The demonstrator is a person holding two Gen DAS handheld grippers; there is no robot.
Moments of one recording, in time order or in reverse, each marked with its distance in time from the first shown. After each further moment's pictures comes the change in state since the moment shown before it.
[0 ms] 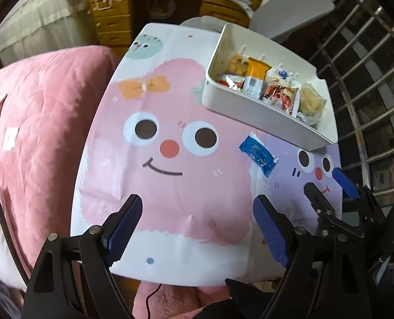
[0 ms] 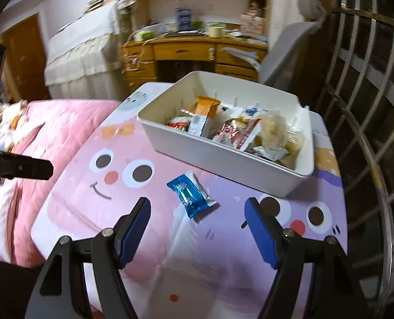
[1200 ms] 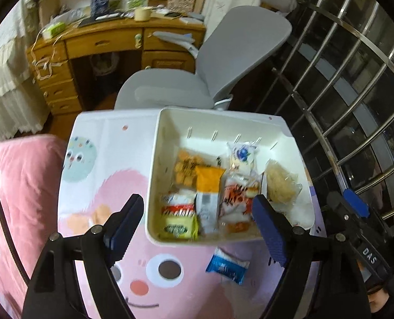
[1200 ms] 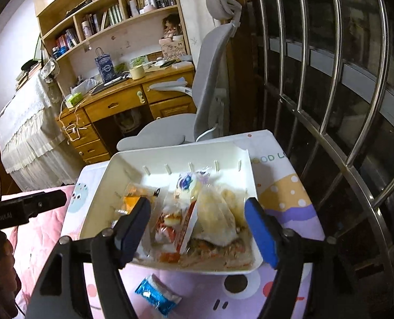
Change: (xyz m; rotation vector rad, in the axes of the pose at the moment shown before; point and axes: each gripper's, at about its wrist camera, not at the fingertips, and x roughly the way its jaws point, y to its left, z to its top) left arm 0.022 -0.073 0.185 0.255 -0.187 -0.167; right arm 0.015 -0.105 0.111 0.421 -0.132 -0.176
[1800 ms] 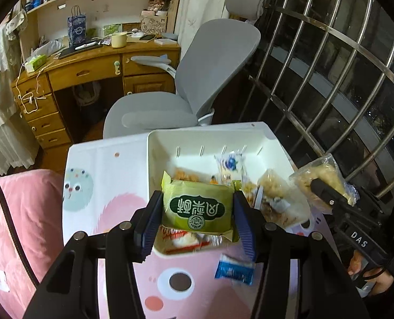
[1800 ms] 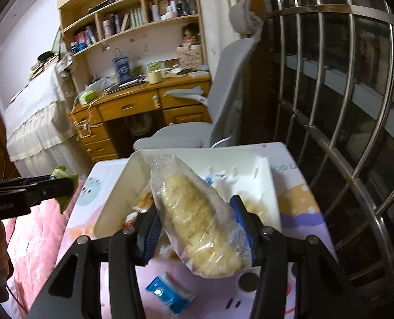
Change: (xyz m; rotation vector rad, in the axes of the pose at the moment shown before) left arm -0.018 -0.008 0.008 0.162 -0.108 -0.053; right arm -0.013 0.033 -0.010 -0.074 -0.071 0.012
